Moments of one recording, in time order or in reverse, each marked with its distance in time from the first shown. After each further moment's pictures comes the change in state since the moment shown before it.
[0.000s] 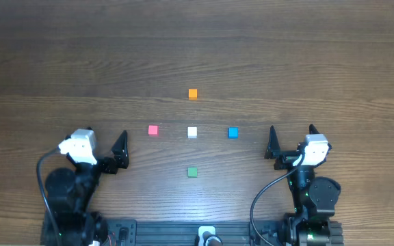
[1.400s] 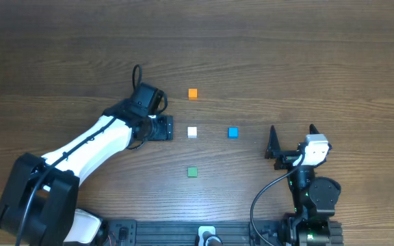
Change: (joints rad) left arm -0.467 1.448 0.697 -0.236 -0.222 -0.266; right arm 0.000 -0.001 0.000 0.000 0.004 0.000
